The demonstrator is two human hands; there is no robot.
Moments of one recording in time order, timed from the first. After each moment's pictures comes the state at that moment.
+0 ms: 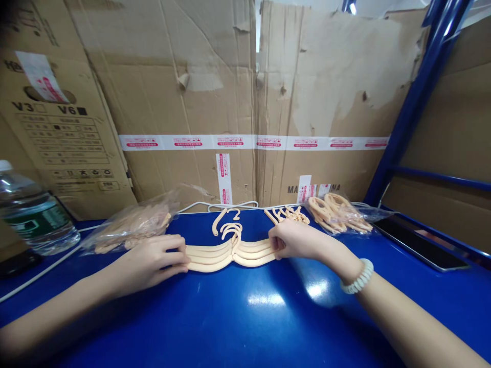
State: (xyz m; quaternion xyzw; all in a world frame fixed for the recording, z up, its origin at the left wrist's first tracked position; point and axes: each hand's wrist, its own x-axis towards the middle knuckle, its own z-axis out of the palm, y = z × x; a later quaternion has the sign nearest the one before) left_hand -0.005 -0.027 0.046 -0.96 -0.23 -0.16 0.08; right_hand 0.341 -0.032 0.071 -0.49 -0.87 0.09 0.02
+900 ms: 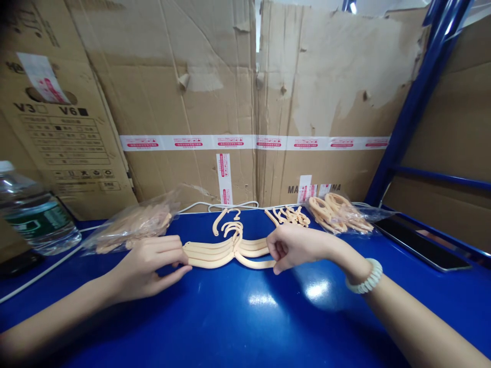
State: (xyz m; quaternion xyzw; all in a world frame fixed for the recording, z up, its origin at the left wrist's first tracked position) left_hand 0.004 -0.037 0.041 -0.94 -0.21 -0.25 0.10; right_hand 0.341 -0.042 0.080 -0.45 -0.84 0.29 0.05
